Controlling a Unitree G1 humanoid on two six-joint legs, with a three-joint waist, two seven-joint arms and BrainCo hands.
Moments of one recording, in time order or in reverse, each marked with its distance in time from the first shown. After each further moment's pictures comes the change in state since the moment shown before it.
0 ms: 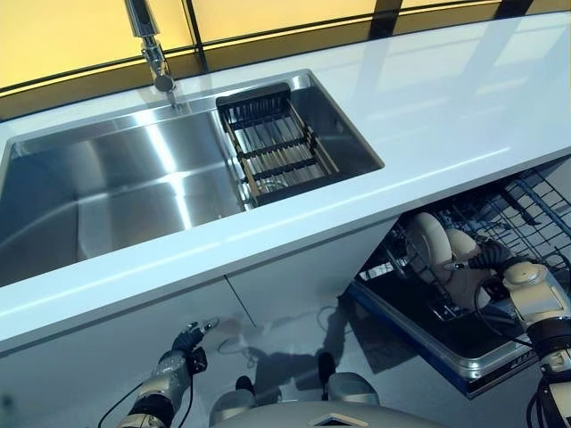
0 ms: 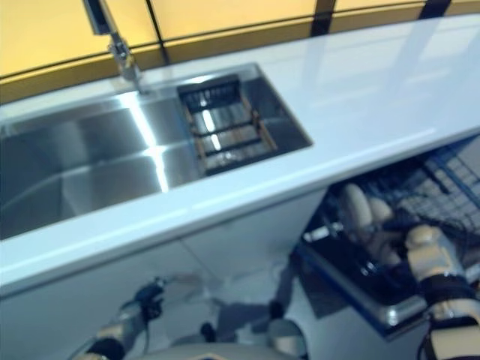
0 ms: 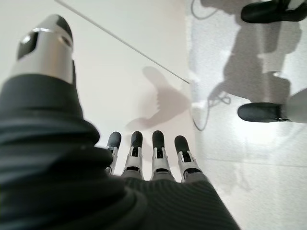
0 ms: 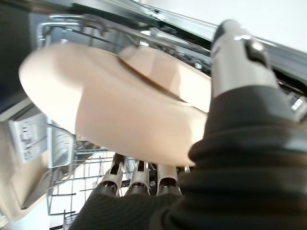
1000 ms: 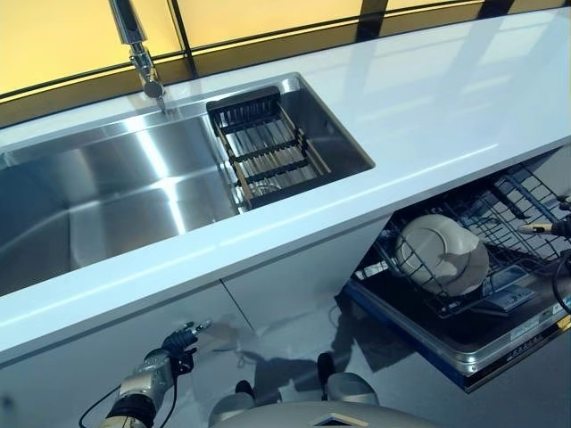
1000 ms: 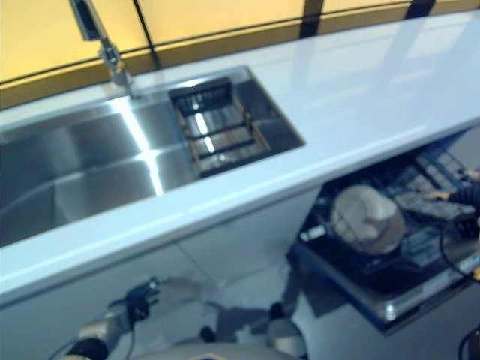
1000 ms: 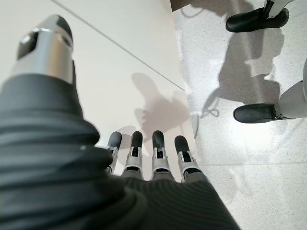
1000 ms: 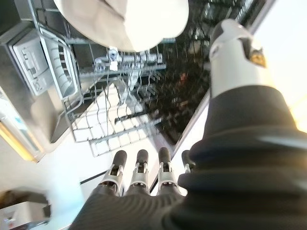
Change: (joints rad) left arm 0.027 0.077 0.010 -0.001 -0.002 0.060 -0.132; right arm 0.052 -0.225 -0.252 -0.036 0.163 0.045 -0.022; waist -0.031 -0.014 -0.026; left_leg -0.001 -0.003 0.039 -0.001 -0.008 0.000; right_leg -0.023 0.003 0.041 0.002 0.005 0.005
